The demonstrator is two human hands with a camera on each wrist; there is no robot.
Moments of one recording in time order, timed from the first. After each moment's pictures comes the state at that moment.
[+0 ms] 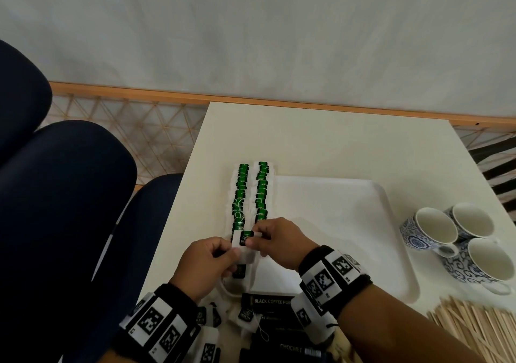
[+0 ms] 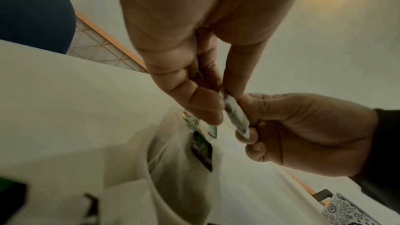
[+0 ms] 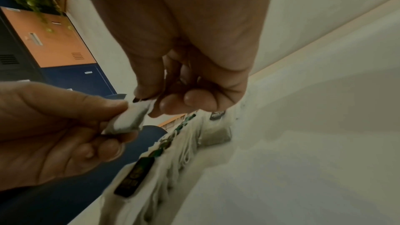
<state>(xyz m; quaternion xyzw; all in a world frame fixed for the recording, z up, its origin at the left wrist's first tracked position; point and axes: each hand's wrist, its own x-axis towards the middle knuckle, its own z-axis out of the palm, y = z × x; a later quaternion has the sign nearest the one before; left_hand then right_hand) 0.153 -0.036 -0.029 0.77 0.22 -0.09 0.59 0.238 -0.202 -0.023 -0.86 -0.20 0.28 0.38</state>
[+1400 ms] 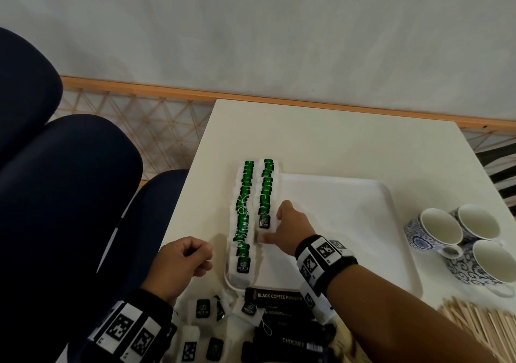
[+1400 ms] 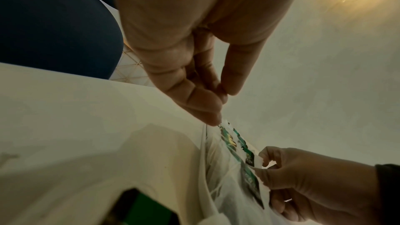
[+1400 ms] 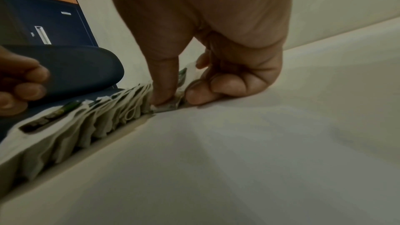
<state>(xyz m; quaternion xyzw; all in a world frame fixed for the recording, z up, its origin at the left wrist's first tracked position) 0.131 0.001 -0.033 0.73 0.30 -0.04 0.61 0.256 -0.203 -0.048 -0.91 -0.05 0.26 0.31</state>
